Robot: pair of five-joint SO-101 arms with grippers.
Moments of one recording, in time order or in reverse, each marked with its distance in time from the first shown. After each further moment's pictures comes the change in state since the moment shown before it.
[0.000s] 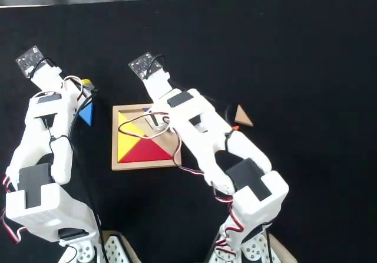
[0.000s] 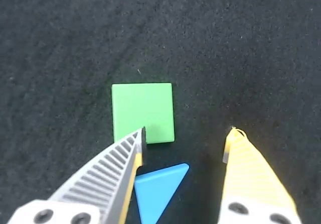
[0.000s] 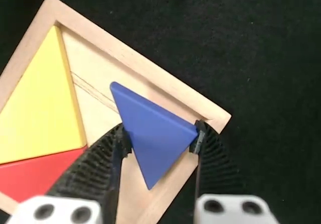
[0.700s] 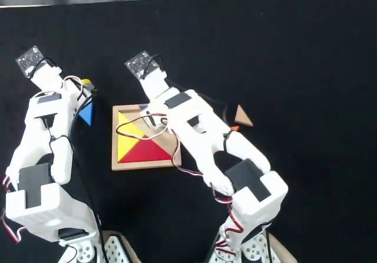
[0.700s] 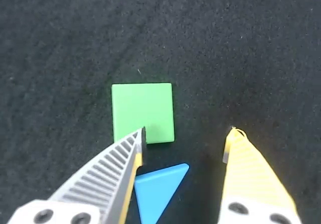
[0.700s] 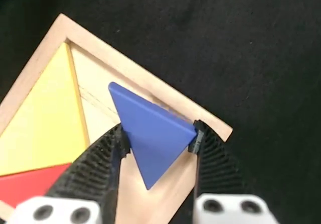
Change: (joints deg) left arm 0.0 0.0 0.0 0.0 0.0; right arm -0.8 0.0 0.0 -2.2 0.0
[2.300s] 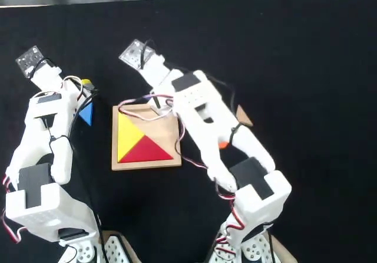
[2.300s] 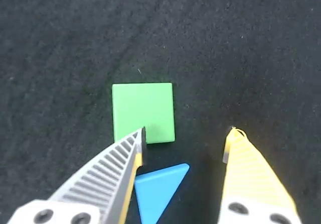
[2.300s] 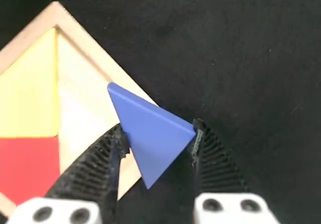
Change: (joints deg) left arm 0.0 0.0 0.0 0.0 0.0; right arm 3.9 -0.2 -9.1 8.8 16.7
